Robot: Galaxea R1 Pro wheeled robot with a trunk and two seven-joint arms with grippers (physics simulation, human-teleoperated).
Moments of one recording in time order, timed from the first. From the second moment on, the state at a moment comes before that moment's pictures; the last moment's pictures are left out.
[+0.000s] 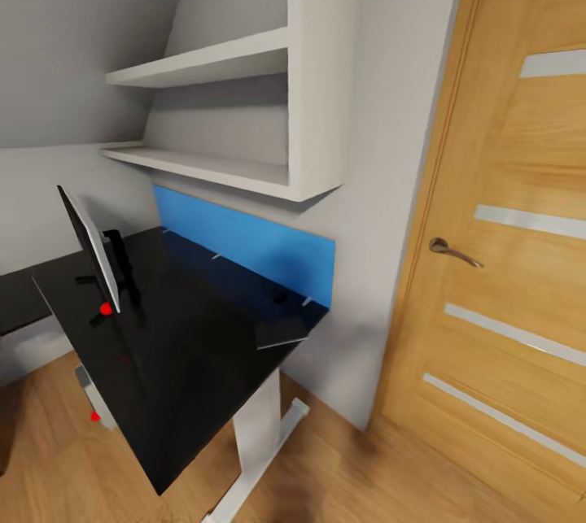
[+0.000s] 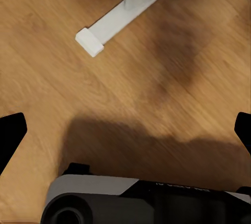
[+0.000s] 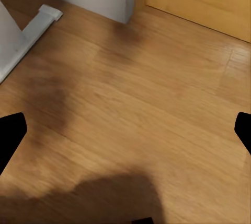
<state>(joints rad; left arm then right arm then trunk) 0.05 -0.04 -0.25 -0.45 0.34 -0.33 0.11 -0.13 0.04 0.23 0.02 -0.39 -0.82 -0.04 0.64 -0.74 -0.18</state>
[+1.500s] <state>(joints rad) 0.05 -0.01 -0.20 -0.45 0.37 -0.33 0.12 -0.13 0.04 0.23 0.02 -0.39 -0.82 -0.04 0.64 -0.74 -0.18</state>
